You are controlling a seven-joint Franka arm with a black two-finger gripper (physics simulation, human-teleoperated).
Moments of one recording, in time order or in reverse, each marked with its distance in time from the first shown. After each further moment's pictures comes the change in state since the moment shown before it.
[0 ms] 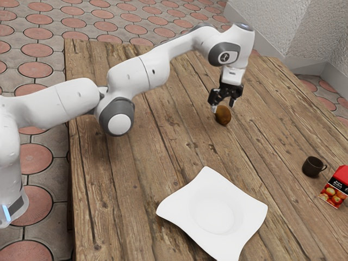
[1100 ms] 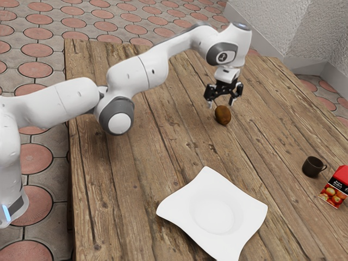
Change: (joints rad) arm 0.020 0.008 0.000 0.000 0.029 0.019 0.294
